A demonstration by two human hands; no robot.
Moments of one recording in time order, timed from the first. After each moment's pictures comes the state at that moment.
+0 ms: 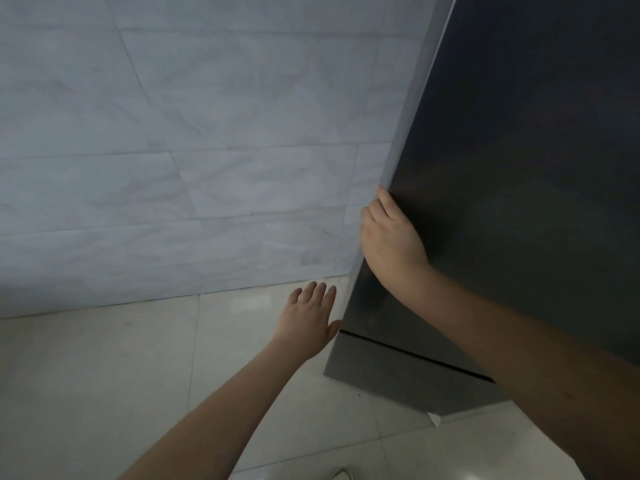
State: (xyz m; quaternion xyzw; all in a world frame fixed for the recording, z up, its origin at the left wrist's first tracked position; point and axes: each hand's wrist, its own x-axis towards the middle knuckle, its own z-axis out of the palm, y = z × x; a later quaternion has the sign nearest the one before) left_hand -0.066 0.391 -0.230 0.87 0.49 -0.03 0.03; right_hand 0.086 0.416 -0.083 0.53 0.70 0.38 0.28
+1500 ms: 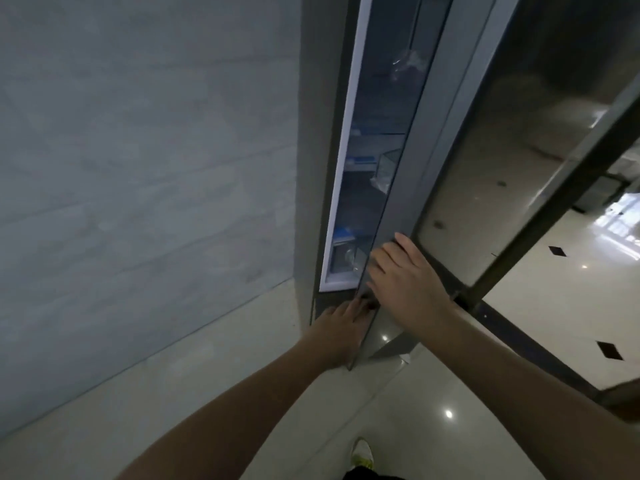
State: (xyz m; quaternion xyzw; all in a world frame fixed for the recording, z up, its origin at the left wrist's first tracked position) left_hand -0.097 0.310 -0.221 0.98 0.16 -0.01 0.12; right_hand 0.016 0.227 -0.098 0.72 0.64 0.24 0.14
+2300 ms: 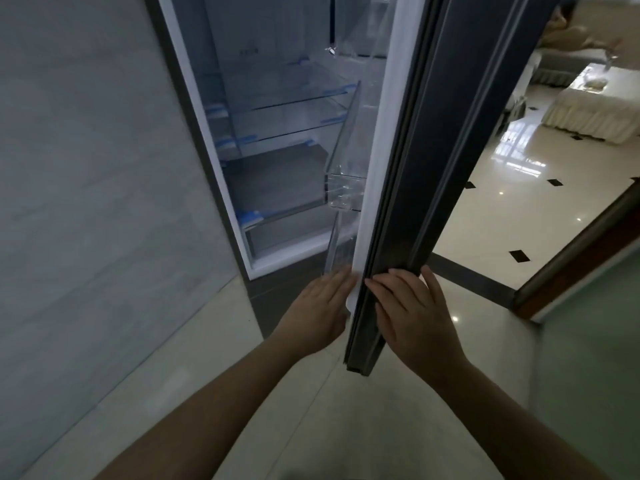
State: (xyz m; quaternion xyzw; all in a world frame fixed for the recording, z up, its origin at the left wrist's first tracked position) left_hand -0.044 0.201 -0.199 0.98 0.01 0.12 0.12; right_hand 0.045 0.013 -0.153 0.80 0.53 0.27 -0.07
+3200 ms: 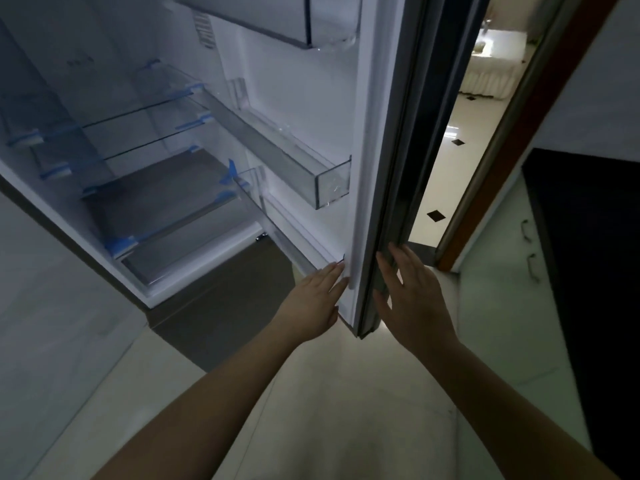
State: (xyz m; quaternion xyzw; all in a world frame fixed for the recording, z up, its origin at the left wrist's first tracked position) left_hand 0.110 0.024 -0.218 0.99 -0.14 0.05 0.01; right_hand 0.150 -0.187 -0.174 0.93 0.31 0.19 -0.10
